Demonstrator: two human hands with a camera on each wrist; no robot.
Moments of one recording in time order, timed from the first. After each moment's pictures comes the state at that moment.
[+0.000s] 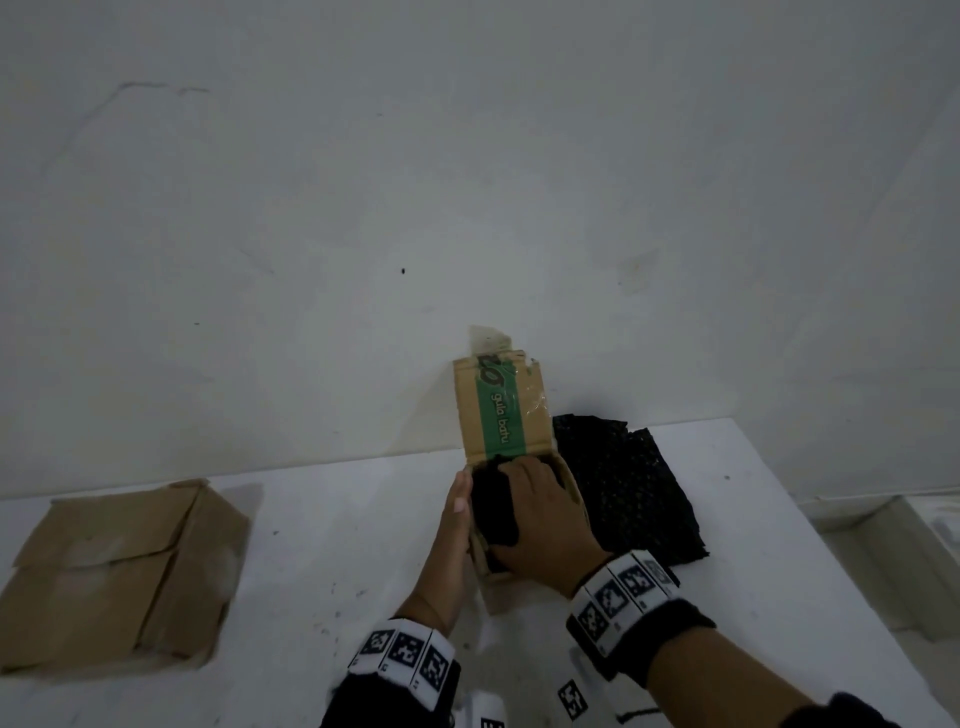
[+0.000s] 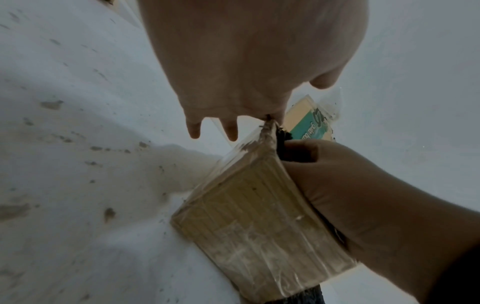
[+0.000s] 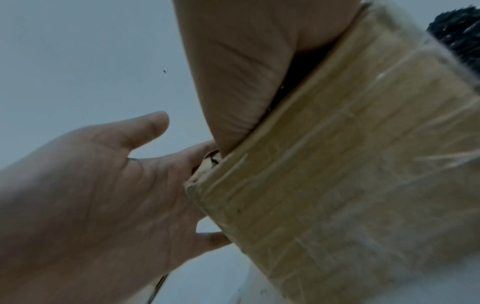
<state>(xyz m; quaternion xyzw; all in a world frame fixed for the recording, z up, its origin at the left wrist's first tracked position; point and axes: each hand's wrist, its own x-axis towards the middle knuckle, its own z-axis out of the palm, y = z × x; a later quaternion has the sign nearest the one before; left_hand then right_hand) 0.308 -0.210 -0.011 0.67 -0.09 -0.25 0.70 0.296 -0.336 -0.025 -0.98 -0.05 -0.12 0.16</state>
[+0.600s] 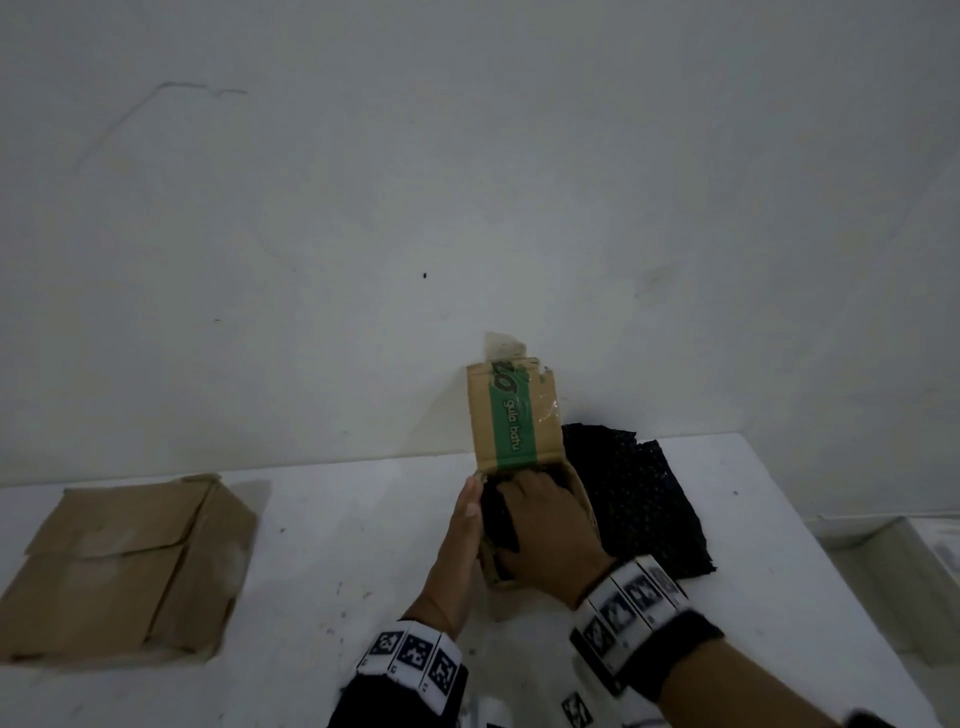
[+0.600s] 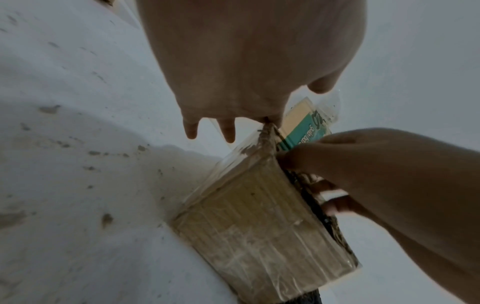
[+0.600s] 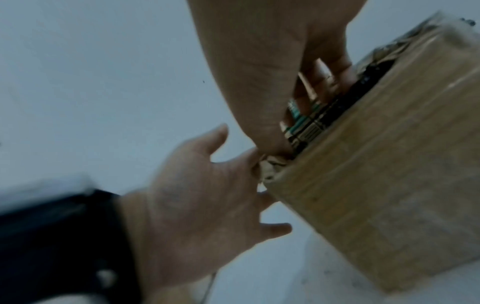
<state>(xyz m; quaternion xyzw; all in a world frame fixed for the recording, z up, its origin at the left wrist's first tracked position) 0.310 -0.205 -0.015 0.65 -0.07 -0.26 0.71 0.299 -0.327 -0.013 -1.00 -0.01 0.02 0.09</state>
